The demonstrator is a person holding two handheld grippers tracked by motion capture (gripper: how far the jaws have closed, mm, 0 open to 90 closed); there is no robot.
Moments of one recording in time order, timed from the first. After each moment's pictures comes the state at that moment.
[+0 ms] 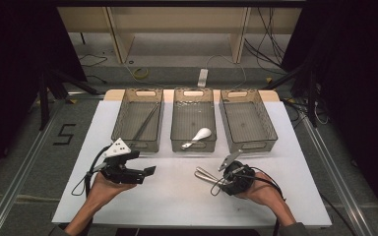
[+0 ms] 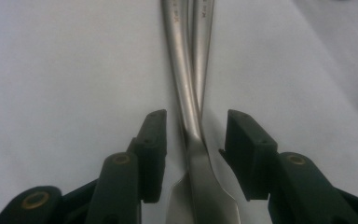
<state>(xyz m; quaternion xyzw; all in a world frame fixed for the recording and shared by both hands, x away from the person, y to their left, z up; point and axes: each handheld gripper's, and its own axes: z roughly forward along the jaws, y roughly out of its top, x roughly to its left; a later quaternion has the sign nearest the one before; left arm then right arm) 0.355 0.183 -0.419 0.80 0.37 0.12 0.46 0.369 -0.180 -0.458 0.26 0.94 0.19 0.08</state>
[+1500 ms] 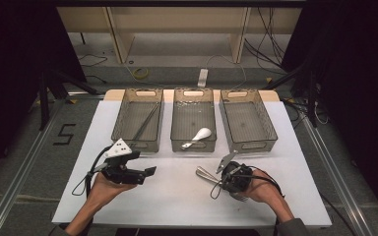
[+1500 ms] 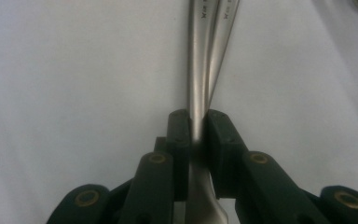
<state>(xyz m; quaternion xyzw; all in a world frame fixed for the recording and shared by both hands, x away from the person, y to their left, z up) 0.356 0.182 -0.420 0.80 0.37 0.13 0.46 0.371 -0.175 -0.455 0.22 0.96 0.17 0.07</state>
